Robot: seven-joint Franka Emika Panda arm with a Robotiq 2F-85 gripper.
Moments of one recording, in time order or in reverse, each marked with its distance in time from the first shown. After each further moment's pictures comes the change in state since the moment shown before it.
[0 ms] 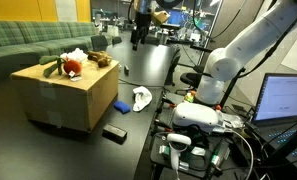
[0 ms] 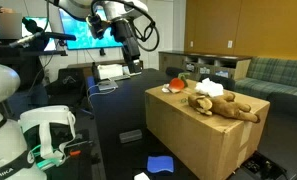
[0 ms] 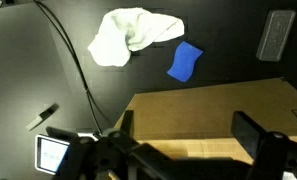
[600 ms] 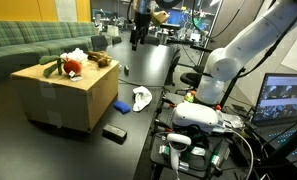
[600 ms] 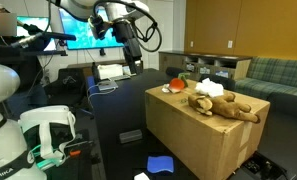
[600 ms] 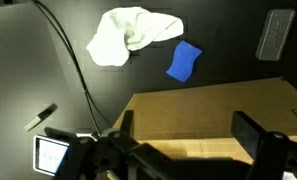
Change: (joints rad) arm 0.002 0.018 -0.005 0.007 0.000 0.008 0.000
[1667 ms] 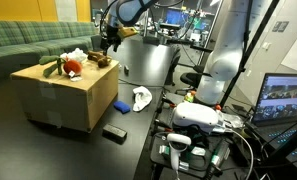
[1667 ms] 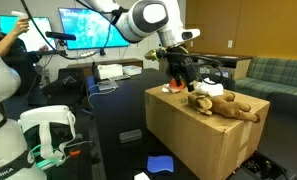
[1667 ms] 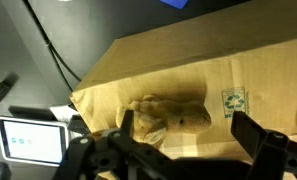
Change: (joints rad) arm -0.011 0.567 -0.105 0.315 -0.010 0.372 0.024
